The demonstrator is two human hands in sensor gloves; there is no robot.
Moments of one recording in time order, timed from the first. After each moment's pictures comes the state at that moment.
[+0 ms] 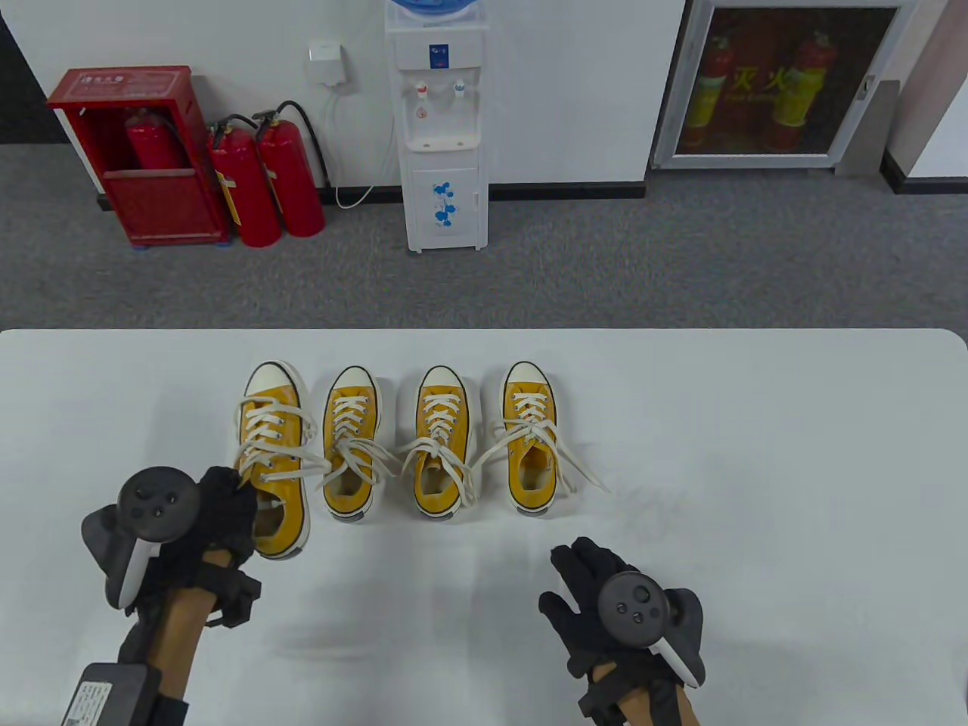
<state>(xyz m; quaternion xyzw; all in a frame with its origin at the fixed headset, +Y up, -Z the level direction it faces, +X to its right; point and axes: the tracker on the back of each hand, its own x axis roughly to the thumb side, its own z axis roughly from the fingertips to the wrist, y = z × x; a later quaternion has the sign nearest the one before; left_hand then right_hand) -0.324 -0.637 -0.292 0.08 0.09 0.25 0.96 0.136 -0.739 -0.253 0.07 -0.02 0.95 0.29</state>
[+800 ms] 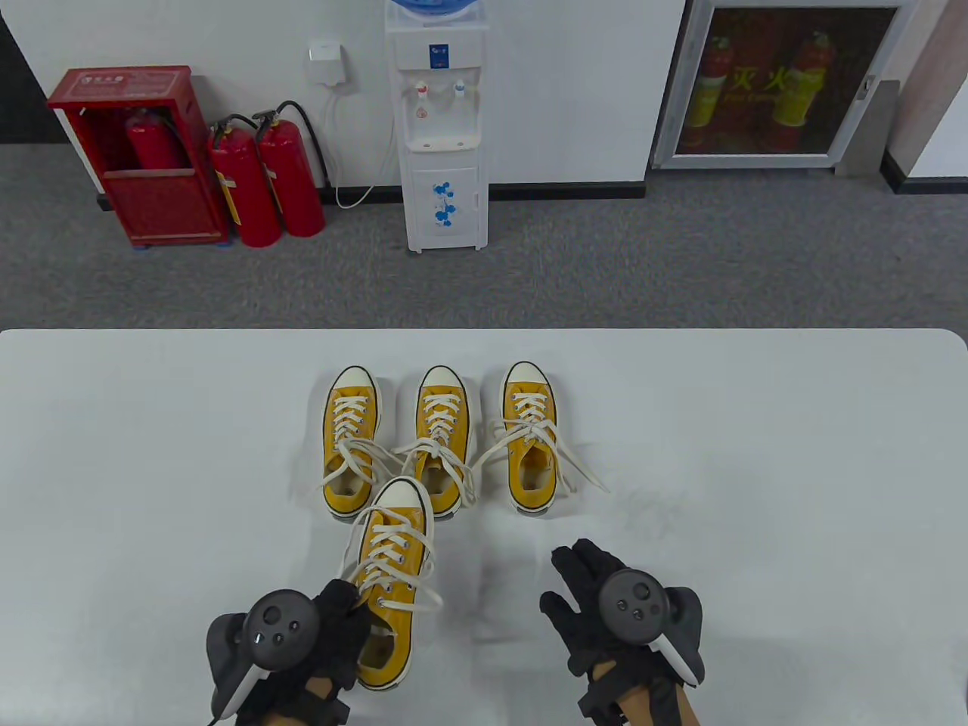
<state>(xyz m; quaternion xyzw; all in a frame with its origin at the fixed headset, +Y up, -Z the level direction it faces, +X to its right) -0.234 -0.720 -0.228 0.04 -0.04 0.24 0.97 0.137 -0.743 -0.254 0.07 0.00 0.95 0.29</state>
